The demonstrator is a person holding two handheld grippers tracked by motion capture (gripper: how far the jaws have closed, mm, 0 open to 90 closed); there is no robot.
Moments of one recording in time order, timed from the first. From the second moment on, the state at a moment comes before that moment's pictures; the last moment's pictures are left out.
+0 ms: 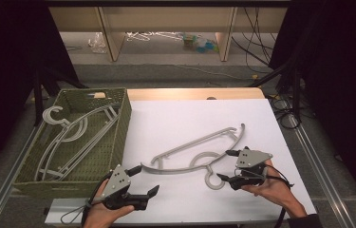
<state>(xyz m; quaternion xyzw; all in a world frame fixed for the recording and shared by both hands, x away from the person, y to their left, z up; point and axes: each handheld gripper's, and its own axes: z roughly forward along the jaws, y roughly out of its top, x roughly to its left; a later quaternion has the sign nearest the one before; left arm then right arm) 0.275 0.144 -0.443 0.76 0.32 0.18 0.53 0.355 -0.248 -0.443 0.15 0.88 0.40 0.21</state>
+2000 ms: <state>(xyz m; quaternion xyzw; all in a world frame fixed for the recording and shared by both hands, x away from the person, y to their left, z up) 0.278 0.141 -0.455 0.79 0.31 0.16 0.50 0.434 -0.230 -0.463 0.02 0.98 0.19 0.06</state>
